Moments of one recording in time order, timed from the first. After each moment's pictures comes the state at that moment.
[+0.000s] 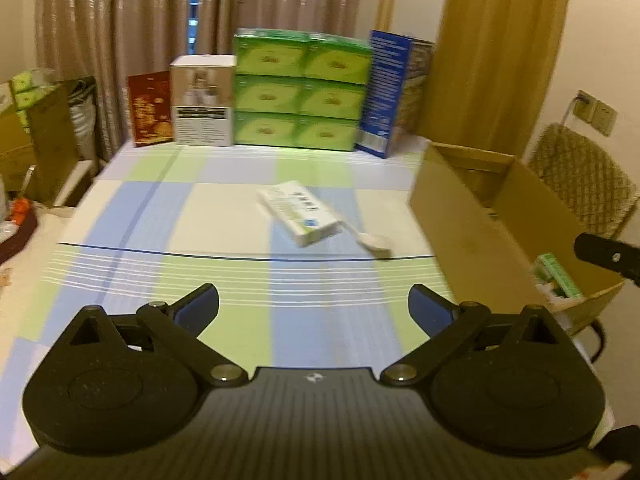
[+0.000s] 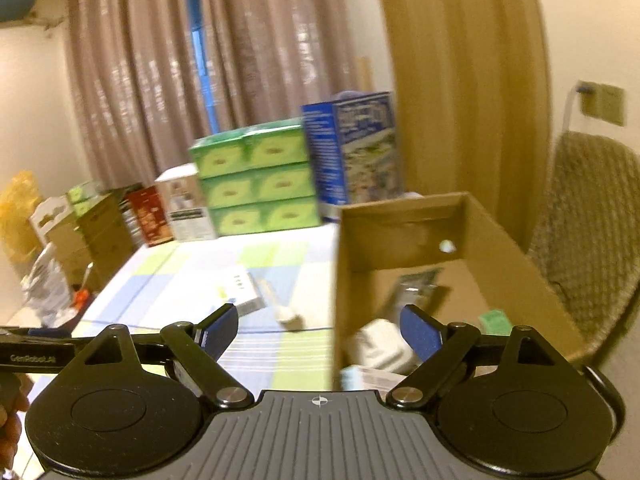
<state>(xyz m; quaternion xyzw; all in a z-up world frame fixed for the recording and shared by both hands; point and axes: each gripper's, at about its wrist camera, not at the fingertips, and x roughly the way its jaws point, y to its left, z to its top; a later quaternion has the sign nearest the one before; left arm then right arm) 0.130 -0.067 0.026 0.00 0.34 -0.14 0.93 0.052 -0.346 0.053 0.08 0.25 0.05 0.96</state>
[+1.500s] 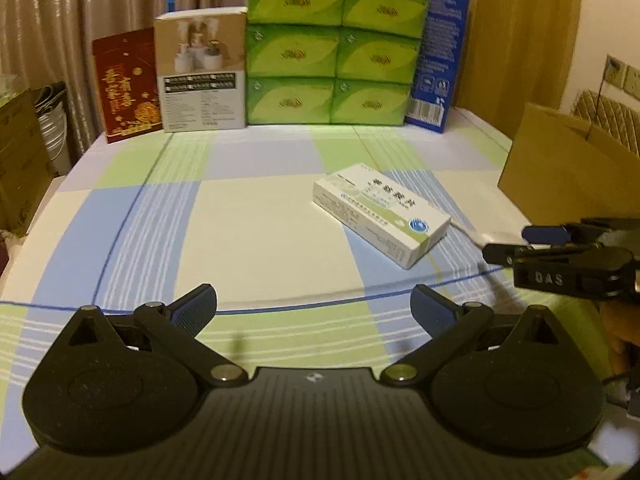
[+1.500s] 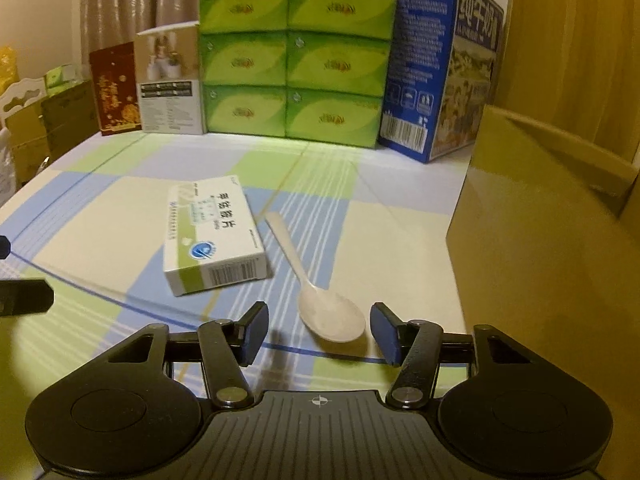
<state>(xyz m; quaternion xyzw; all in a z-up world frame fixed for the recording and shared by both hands) 0.293 -0.026 -0.091 0.04 0.33 -0.18 0.92 0.272 -0.254 -0.118 -0.04 0.33 0.04 0.94</state>
